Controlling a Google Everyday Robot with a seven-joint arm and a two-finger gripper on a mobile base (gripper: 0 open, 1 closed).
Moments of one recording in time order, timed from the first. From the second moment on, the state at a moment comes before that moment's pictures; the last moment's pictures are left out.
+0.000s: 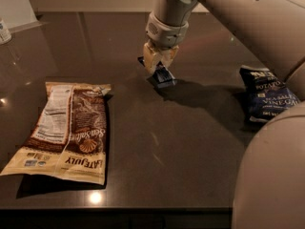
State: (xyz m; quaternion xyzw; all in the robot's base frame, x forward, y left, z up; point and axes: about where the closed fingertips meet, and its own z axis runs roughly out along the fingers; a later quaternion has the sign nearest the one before) arm 0.625 -0.020 0.882 -0.30 0.94 0.09 0.09
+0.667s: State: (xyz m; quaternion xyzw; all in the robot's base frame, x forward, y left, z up) arm 0.588 0.027 0.876 -0.34 0.93 0.12 0.08
